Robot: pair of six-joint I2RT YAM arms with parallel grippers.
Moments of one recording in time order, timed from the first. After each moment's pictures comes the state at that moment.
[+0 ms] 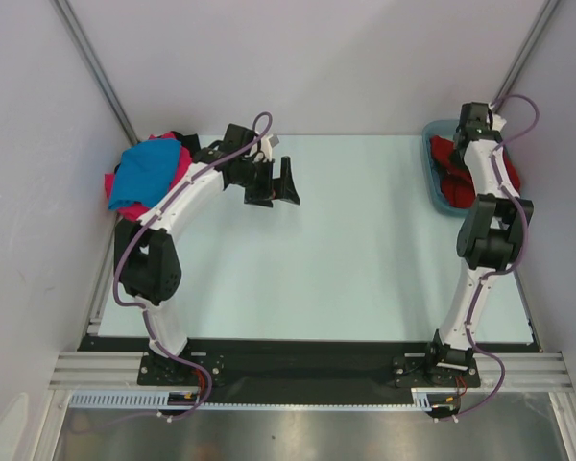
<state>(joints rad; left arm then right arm) -0.38 1.85 1.67 -0.76 0.49 -0.33 -0.16 2.17 1.98 -0.70 0.37 0.42</state>
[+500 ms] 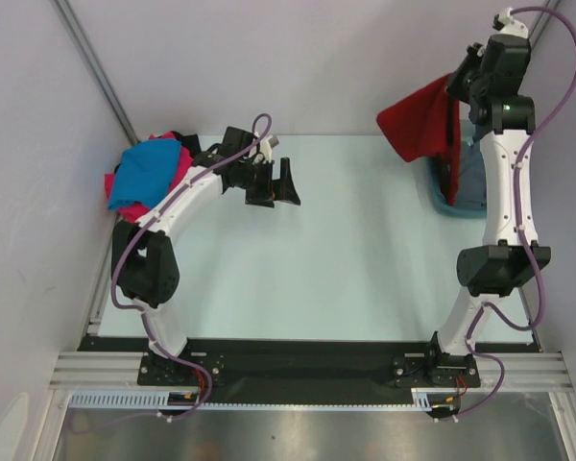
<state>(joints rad) -0.38 1.83 1.62 -0.70 0.51 -0.33 -0.05 1.89 2.31 -0.69 0.07 0.32</state>
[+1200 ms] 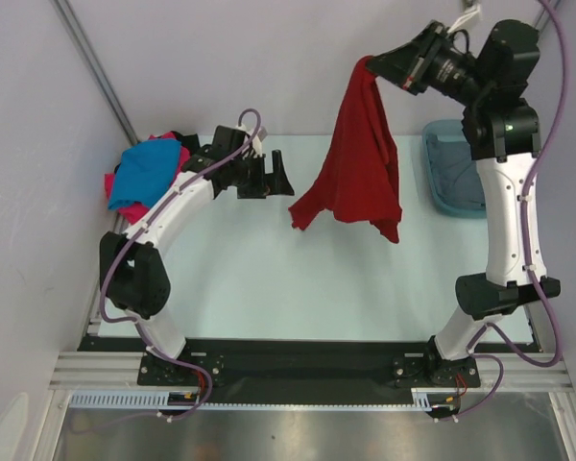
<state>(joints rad) -0.37 1.73 1.55 -0.61 0.40 -0.38 0.15 1.70 2.38 -0.55 -0.67 0.71</state>
